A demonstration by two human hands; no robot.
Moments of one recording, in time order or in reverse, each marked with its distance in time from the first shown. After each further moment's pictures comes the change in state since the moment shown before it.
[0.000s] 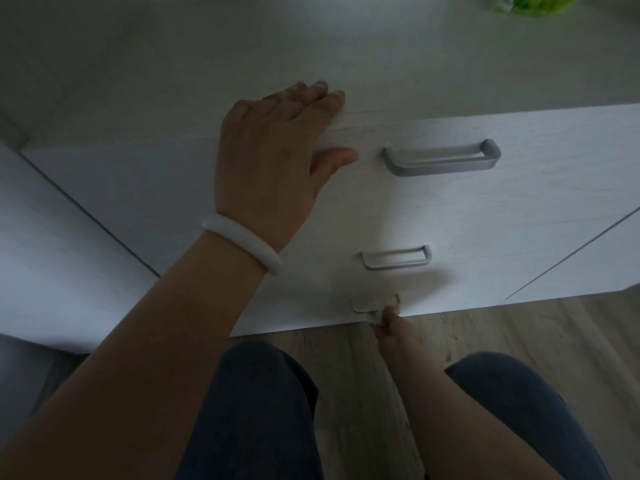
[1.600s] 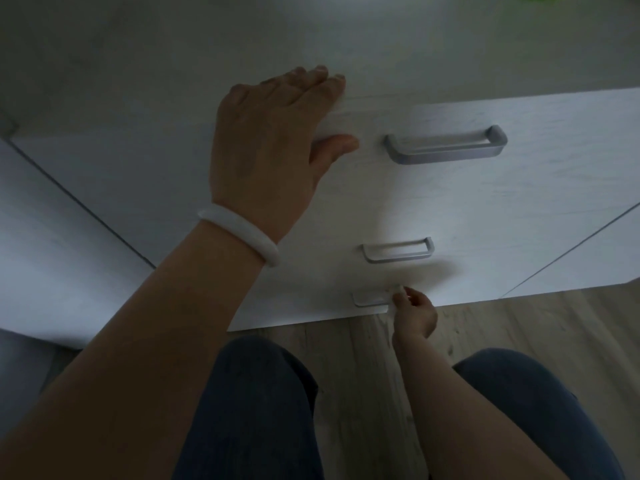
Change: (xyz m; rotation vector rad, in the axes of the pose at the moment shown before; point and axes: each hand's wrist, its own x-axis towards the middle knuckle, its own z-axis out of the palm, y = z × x) left_hand -0.001 0.000 -0.001 0.004 -0.007 0.010; right_hand 0.005 -0.017 -0.002 -0.282 0.230 -0.385
